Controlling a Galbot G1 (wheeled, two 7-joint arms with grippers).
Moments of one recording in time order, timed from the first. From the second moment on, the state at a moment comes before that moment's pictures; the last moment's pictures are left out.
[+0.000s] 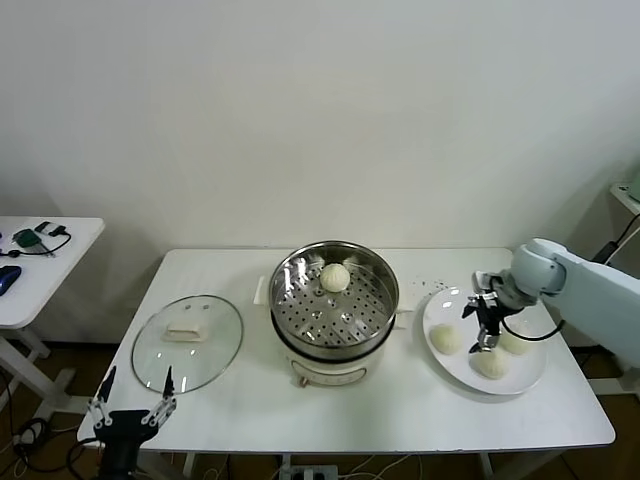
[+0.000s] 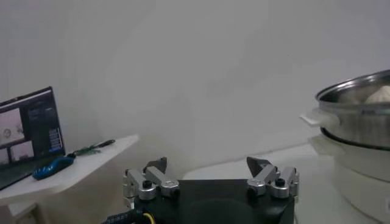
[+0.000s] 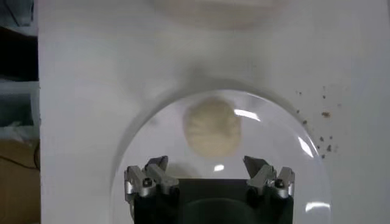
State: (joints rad) left arm 1.86 -1.51 -0.75 -2.15 0.08 -0.10 -0.05; right arm 0.03 0.70 -0.88 1.16 0.12 -0.35 -1.07
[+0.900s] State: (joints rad) left arm 1.85 -1.52 -0.77 -2.14 0.10 -0.09 -0.06; right arm 0.00 0.81 -0.86 1.00 0.12 -0.33 -1.10
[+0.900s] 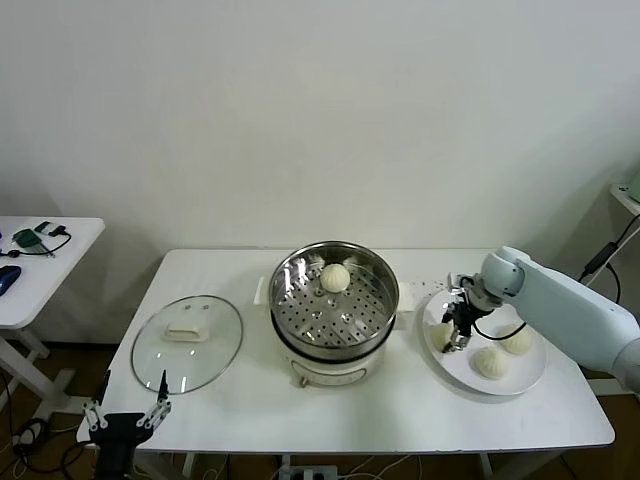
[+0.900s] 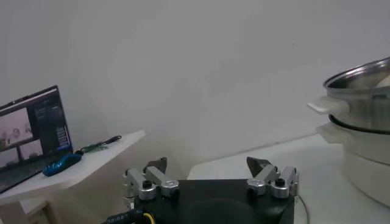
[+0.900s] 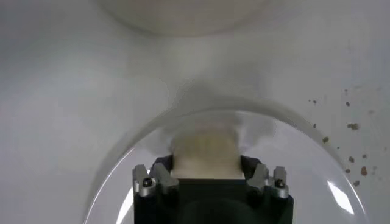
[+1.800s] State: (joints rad) left arm 1.87 -1.52 -0.74 -2.17 0.11 -0.09 -0.06; right arm 0.62 0.91 -1.27 1.16 0.58 -0.40 -1.07
